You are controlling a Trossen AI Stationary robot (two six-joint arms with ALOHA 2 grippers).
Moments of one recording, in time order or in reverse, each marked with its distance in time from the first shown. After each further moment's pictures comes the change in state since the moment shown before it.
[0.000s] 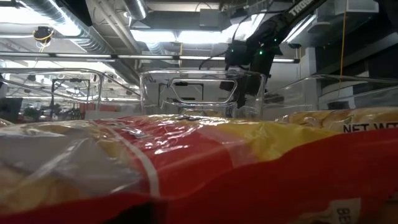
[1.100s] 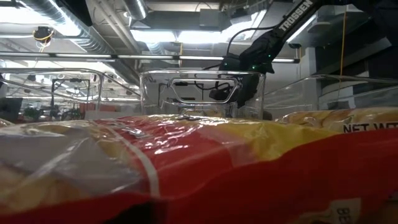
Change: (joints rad) left arm 0.000 0.000 0.000 0.000 0.000 0.003; right arm -0.011 0.121 0.000 0.197 -0.165 0.045
